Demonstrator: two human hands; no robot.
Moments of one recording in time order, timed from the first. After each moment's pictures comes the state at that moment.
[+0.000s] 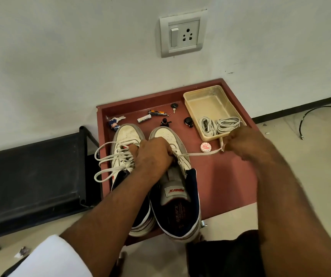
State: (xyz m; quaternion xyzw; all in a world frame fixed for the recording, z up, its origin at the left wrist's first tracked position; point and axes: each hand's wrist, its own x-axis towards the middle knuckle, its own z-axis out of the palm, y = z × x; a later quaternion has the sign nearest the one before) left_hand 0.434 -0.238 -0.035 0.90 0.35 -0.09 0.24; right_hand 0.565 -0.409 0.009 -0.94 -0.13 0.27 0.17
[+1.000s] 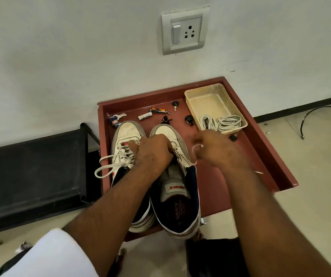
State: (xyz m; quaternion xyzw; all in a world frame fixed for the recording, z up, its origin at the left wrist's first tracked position) left_hand 0.432 -0.240 -0.033 0.91 0.33 -0.08 0.23; right_hand 0.531 -0.373 -0.016 -0.92 -0.28 0.23 0.15
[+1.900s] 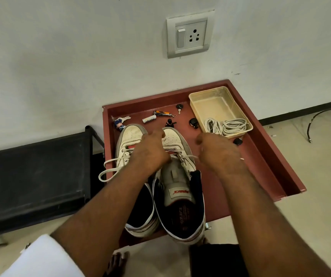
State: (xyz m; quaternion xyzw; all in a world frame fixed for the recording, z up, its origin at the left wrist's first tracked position) left_hand 0.423 -0.228 -0.001 0.88 0.36 -0.11 0.29; right_hand 0.520 -0.360 -0.011 -0.94 -0.26 0.19 0.09
